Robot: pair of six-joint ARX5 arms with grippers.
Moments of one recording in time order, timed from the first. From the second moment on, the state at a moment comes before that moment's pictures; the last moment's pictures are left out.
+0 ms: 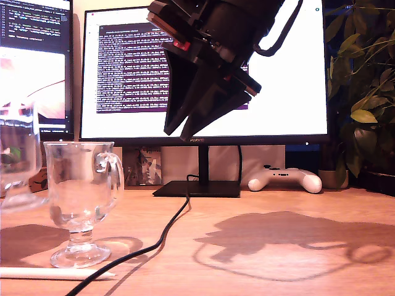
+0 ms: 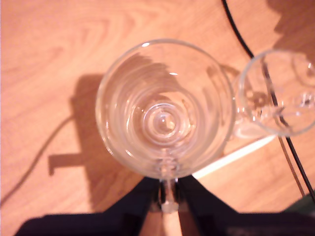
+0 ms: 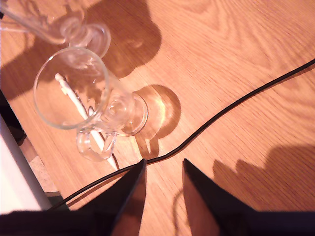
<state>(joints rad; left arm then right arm) -0.26 0.98 0.80 -0.86 0.22 0.11 0.79 1.60 1.25 -0.66 -0.23 -0.03</state>
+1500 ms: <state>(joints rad) -0.29 1.00 0.69 -0.78 0.20 0.06 0.78 1.60 1.25 -0.63 -0.23 -0.03</state>
